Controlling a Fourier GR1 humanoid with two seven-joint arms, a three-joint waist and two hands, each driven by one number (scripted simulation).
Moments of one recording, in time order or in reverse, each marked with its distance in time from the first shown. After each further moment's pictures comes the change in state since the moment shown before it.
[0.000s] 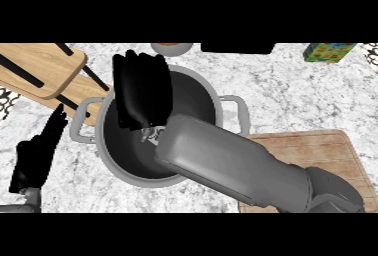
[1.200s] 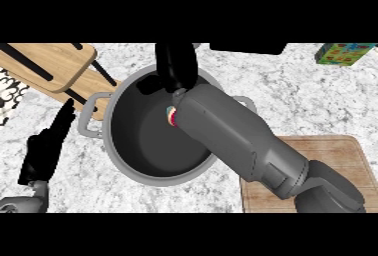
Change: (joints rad) left arm -0.048 -0.027 -0.007 0.023 -0.030 -0.024 -0.003; right arm -0.038 0.004 -0.099 0.404 -0.479 -0.382 -0.505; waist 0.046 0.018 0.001
